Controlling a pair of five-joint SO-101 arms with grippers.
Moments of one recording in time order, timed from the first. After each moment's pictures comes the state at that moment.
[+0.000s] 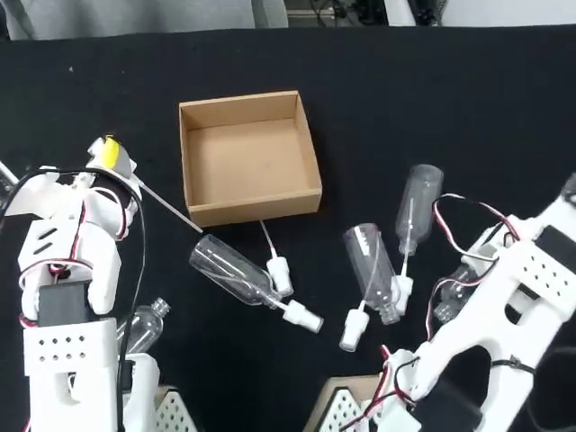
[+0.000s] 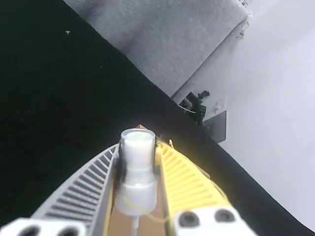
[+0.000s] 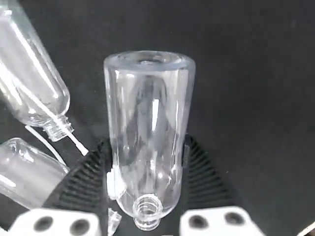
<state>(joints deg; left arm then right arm) -10.7 -65.9 53.3 38.3 39.4 41.7 -27.4 39.3 74.8 -6.5</state>
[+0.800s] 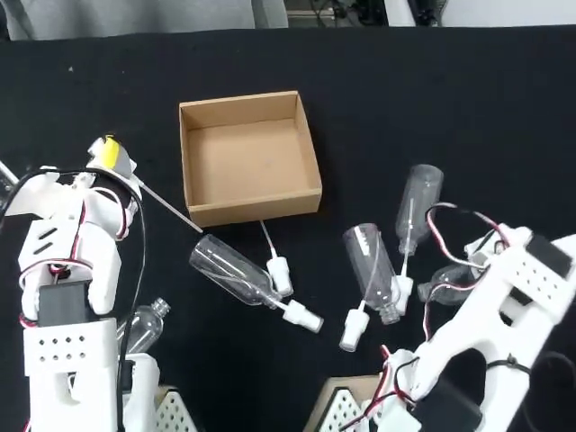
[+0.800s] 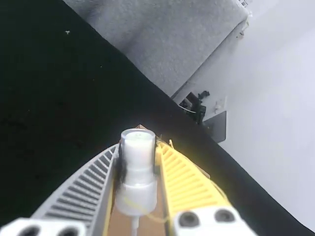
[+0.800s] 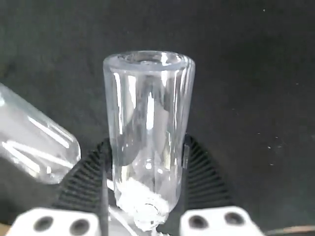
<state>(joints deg) -10.7 -65.9 53.3 38.3 39.4 41.7 -27.4 45.9 66.5 -34.1</state>
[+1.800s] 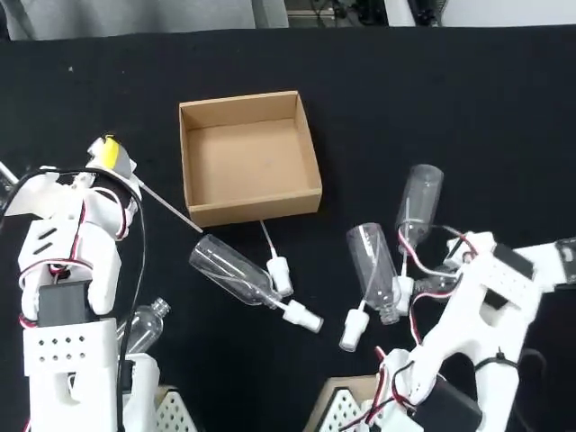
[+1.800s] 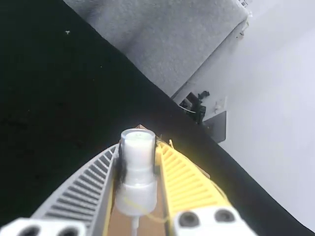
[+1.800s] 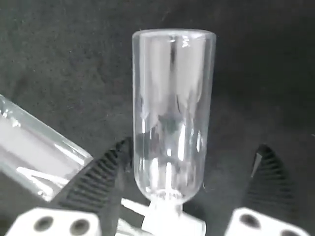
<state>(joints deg) -10.7 -65.9 53.3 38.3 39.4 36.3 -27.5 54.8 53.8 -45.1</state>
